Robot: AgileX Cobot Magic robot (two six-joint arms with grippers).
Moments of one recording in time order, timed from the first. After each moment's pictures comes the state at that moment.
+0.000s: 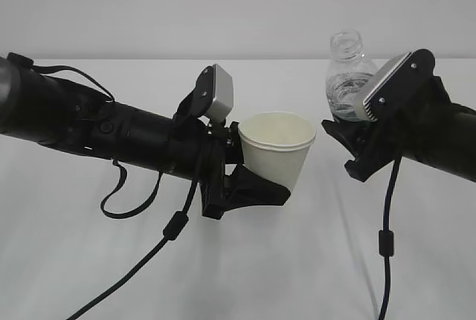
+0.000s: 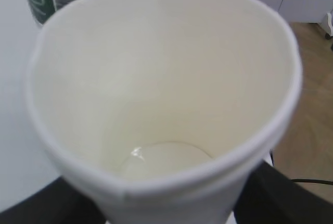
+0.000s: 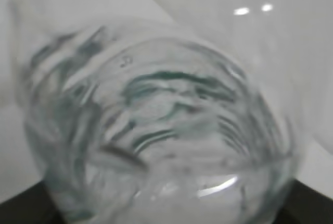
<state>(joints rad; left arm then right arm) -0.49 2.03 -1.09 1.45 -0.96 -0.87 0.23 1.64 -0.60 -0.40 -0.62 -0.25</state>
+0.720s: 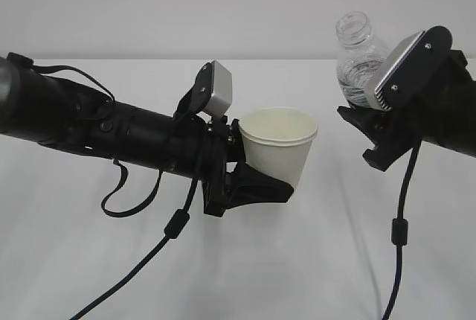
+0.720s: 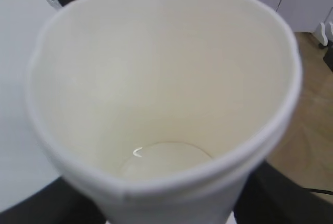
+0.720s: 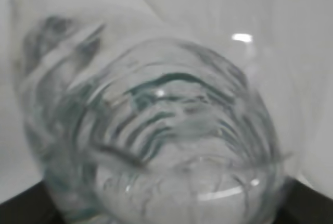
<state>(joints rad) -0.49 2.03 -1.09 1.43 -0.98 -0.87 0.23 1.50 -0.61 -0.40 -0.47 -0.34</state>
